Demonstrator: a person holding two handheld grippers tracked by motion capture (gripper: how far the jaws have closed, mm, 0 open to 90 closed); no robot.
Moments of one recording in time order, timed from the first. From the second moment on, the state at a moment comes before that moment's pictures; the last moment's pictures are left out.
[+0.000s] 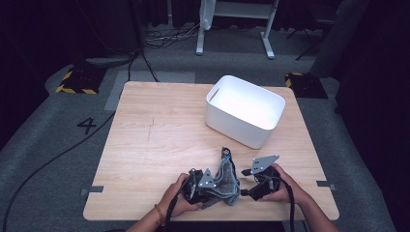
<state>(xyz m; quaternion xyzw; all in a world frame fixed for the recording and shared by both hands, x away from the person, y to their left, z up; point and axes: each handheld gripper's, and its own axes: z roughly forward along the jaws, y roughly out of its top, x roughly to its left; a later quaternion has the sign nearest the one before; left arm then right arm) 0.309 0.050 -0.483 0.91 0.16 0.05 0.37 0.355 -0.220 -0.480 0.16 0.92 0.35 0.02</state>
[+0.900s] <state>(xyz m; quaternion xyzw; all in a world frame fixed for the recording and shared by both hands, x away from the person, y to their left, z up) 0.318 0.089 -0.484 0.91 0.20 0.08 0.36 0.341 -0.206 -0.448 0.19 0.89 0.41 0.06</state>
